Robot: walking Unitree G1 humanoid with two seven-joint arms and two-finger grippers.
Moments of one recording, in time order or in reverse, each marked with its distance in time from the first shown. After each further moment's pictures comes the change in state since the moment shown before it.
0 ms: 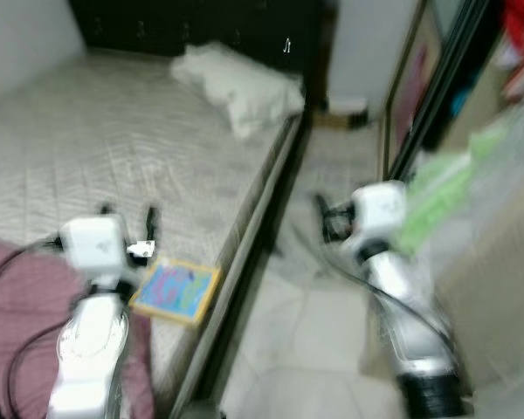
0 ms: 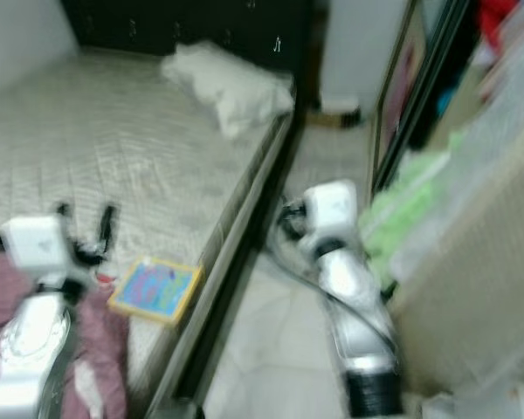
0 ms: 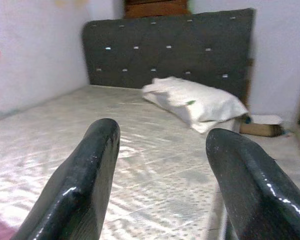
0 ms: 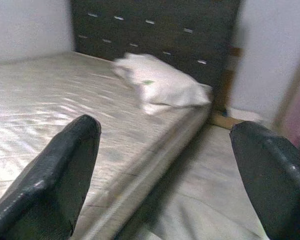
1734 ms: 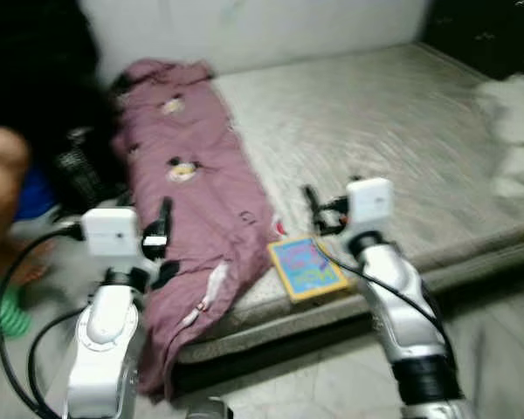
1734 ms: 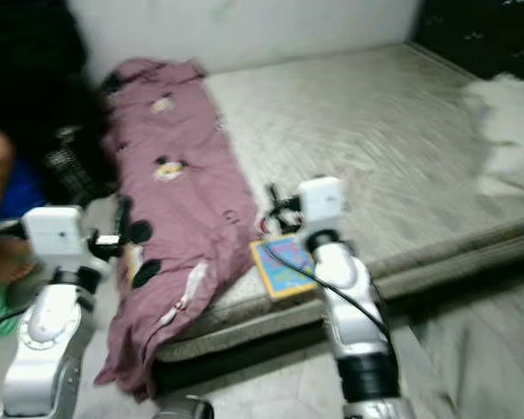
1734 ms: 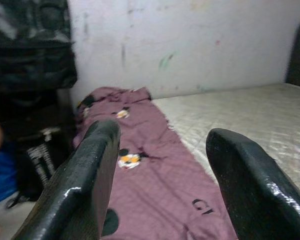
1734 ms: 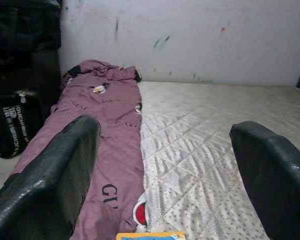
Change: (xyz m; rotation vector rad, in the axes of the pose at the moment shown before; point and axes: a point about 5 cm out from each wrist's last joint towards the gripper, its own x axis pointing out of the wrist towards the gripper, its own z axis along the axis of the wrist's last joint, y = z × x) left arm 0.013 -0.017 0.002 -0.033 -0.017 -0.078; right arm 0.011 -0.010 -0.002 -0.005 -0.029 -0.035
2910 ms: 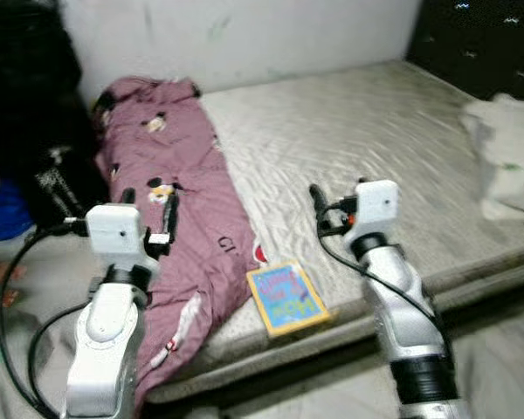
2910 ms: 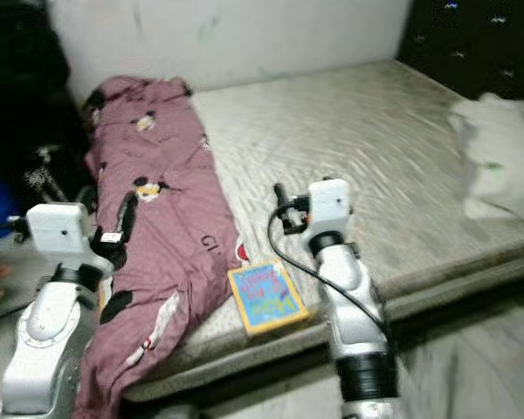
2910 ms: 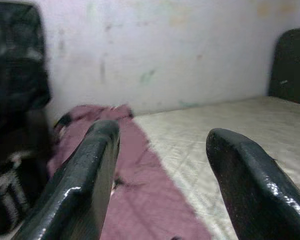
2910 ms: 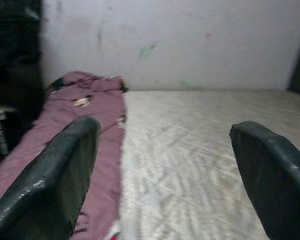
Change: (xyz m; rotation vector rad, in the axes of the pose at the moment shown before) left arm 0.002 0.004 0.005 0.014 -0.035 -0.021; right arm 0.004 0.008 0.000 0.044 -0.016 0.014
